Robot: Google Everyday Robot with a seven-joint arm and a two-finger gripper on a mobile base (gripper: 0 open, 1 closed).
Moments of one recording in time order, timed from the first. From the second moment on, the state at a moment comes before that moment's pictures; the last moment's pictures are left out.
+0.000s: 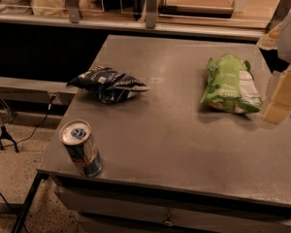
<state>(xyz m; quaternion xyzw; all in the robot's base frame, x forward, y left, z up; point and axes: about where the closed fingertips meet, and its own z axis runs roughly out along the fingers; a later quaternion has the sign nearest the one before) 0.438 -0.217 0.976 -0.60 0.78 -0.03 0.16</state>
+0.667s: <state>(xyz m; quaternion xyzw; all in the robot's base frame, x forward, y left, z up) 0.468 -0.191 0.972 -0.63 0.75 -0.02 0.18</state>
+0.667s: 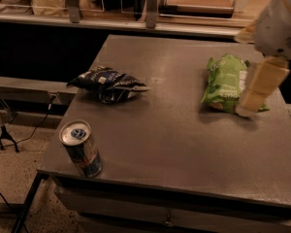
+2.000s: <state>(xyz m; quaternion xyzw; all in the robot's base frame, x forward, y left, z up) 0.597 0.032 0.927 -0.78 0.56 0.09 0.25</state>
